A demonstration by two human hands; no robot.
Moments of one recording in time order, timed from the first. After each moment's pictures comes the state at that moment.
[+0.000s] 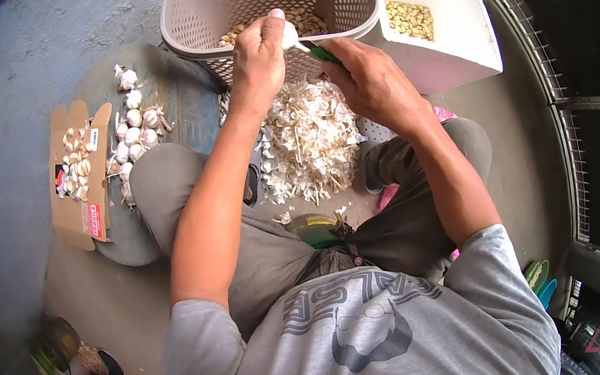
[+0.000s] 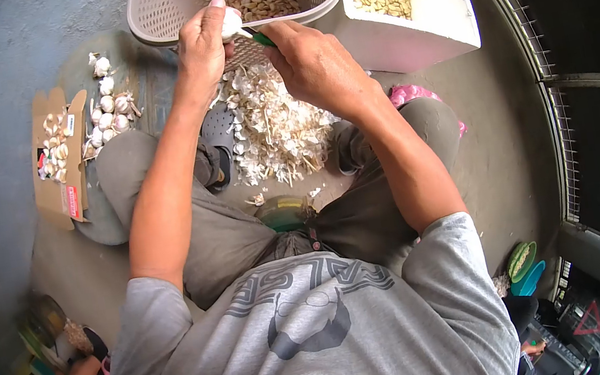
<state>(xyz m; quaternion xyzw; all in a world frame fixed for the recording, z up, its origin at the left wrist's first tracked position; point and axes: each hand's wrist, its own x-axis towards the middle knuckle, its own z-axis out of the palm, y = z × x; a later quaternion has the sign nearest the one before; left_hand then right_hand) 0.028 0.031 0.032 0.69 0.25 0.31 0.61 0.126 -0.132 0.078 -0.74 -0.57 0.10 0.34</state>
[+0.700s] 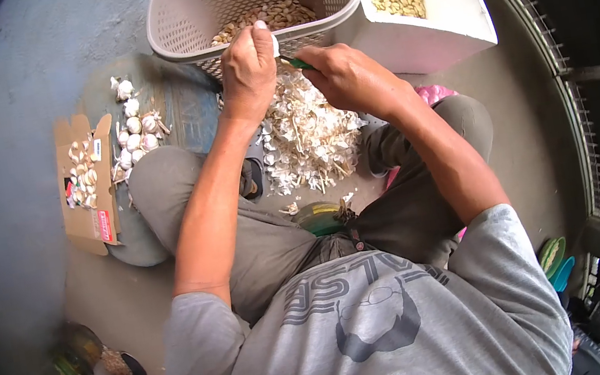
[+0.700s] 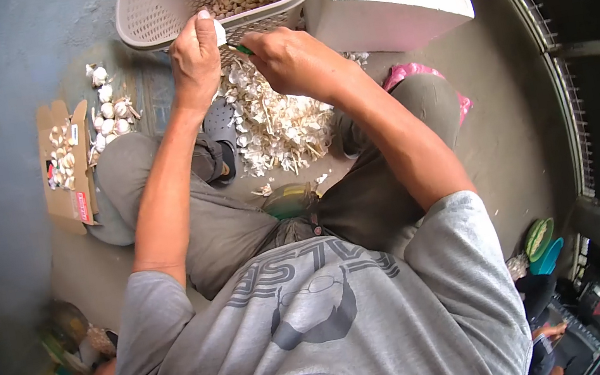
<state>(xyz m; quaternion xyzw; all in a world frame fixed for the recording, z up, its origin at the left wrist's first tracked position) 0.021 0.012 0.027 0.82 0.22 0.34 0.40 0.129 -0.143 0.055 -0.71 -0.61 0.14 0.32</state>
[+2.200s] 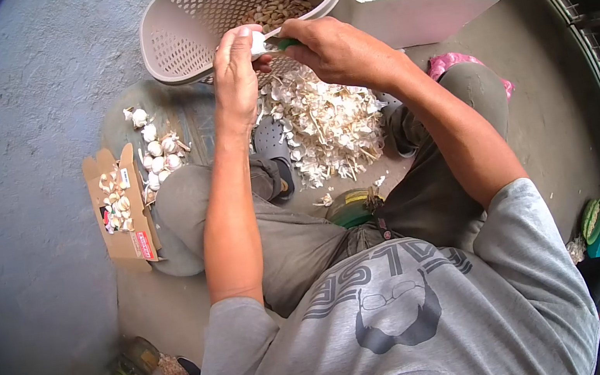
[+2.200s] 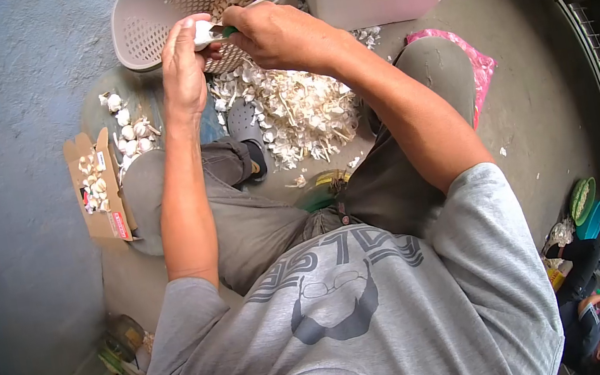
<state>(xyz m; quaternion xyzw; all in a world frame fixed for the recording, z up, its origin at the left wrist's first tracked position) 0.024 0.027 0.024 0.65 0.17 0.21 0.71 0.144 -0.135 0.057 -0.73 -0.54 0.14 0.39</state>
